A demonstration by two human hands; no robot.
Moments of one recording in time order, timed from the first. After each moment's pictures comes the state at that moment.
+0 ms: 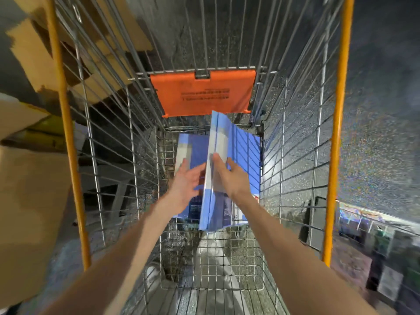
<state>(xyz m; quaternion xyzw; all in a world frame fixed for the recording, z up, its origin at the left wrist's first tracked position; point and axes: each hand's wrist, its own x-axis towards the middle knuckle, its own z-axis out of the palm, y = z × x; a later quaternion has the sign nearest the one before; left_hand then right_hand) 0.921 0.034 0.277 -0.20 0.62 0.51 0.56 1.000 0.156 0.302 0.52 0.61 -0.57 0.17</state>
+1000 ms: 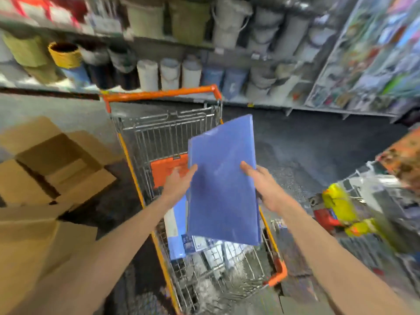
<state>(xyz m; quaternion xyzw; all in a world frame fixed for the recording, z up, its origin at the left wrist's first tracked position) 0.911 -0.034 0.558 0.26 0.75 0.46 0.38 1.117 0.041 0.670 0.50 0.56 -0.64 -0.19</state>
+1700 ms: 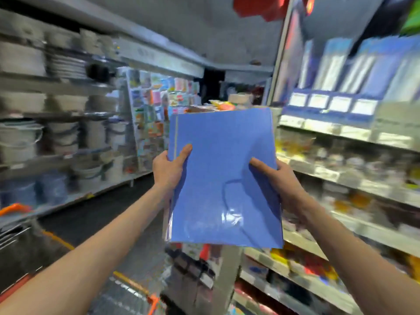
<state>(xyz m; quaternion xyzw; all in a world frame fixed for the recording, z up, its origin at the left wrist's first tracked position) 1.283 -0.067 0.912 0.53 0.41 0.62 0.41 1.502 -0.223 0.954 0.55 0.48 -0.29 -0.62</state>
